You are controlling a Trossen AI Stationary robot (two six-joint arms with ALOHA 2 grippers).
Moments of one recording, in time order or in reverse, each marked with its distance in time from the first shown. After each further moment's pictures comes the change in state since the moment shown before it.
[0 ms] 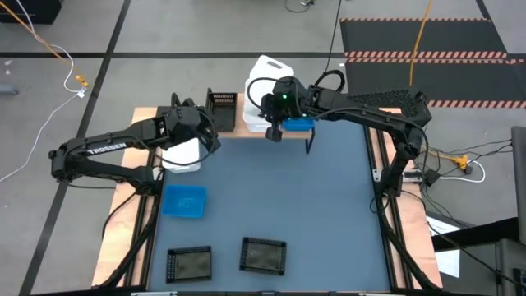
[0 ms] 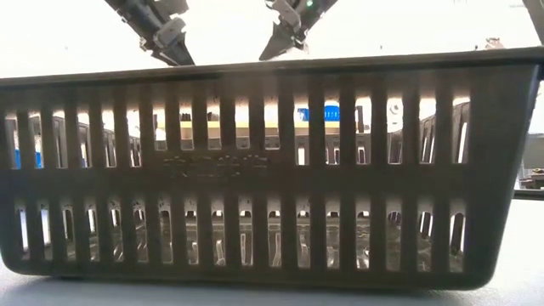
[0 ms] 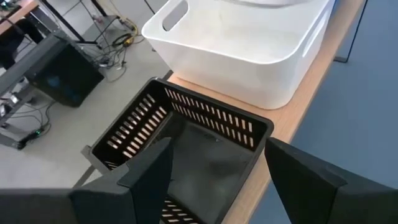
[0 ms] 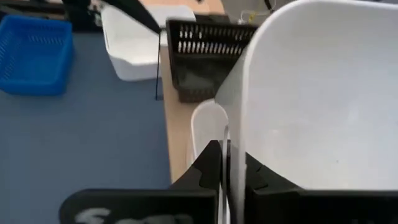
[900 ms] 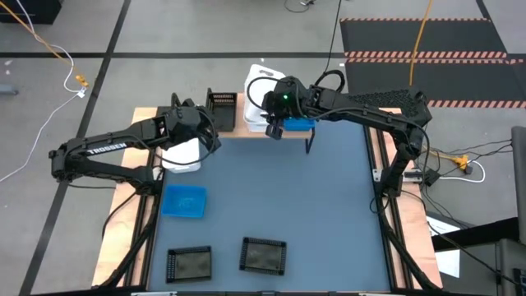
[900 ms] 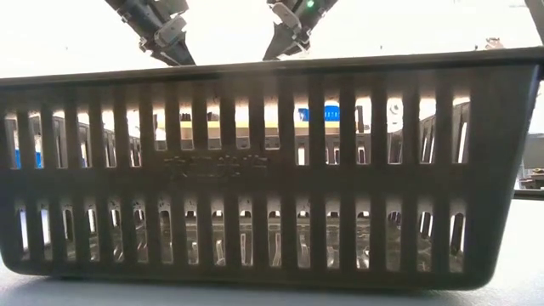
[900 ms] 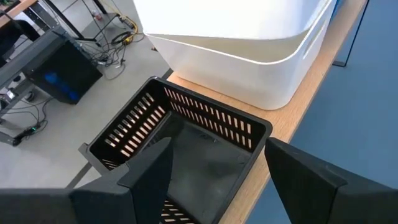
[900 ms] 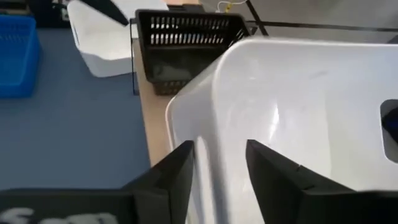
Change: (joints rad) left arm 0.000 0.000 0.000 0.001 0.002 -0.026; right arm 0.000 -0.006 0.000 -0.010 0.111 0.038
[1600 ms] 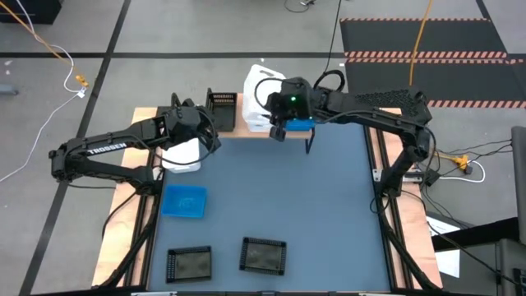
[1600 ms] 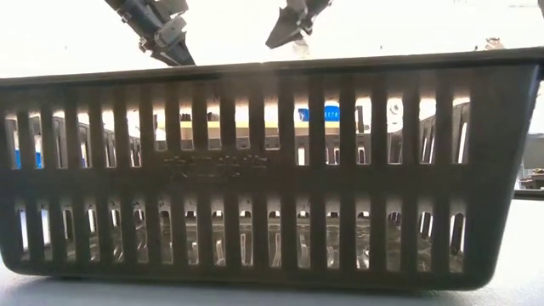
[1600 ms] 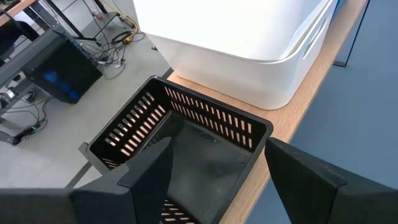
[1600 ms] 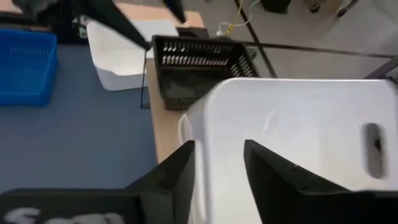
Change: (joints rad) left arm 0.000 0.000 0.000 -0.002 0.000 -0.004; right arm 0.023 -0.074 -0.033 0.028 0.001 -0.034
